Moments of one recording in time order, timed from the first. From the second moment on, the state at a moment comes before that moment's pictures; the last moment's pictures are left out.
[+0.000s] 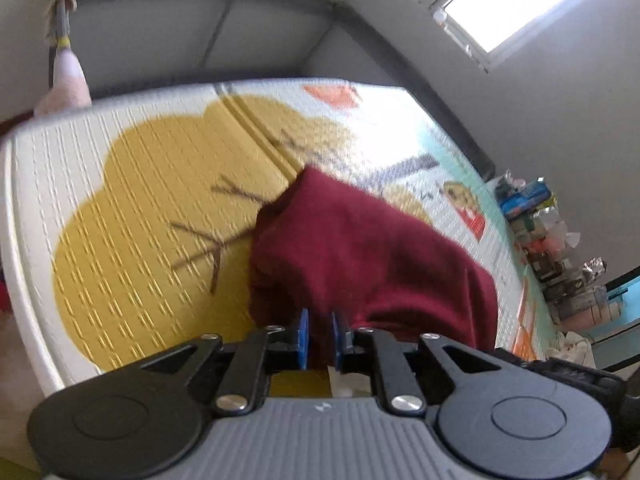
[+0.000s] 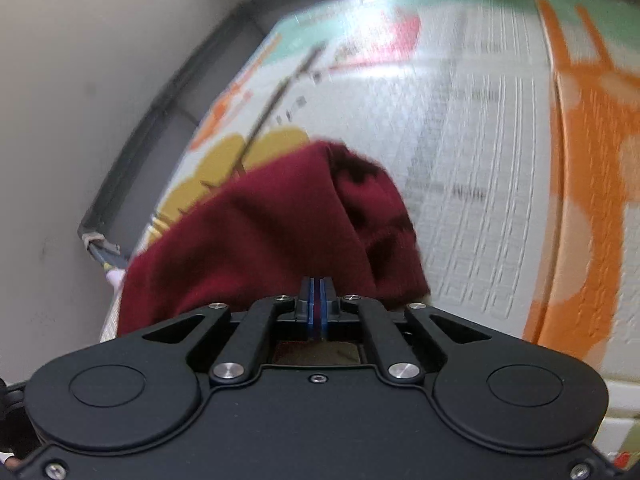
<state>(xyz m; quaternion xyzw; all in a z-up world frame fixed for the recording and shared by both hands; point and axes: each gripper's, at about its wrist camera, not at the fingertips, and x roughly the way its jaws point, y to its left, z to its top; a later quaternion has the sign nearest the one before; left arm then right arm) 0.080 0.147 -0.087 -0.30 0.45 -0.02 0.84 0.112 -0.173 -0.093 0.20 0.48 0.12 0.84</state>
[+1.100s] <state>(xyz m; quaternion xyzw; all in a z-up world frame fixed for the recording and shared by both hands) 0.183 0.132 -0.119 -0.29 0.44 -0.03 0.85 0.193 -0.111 -0.136 0.28 0.46 0.13 0.84</state>
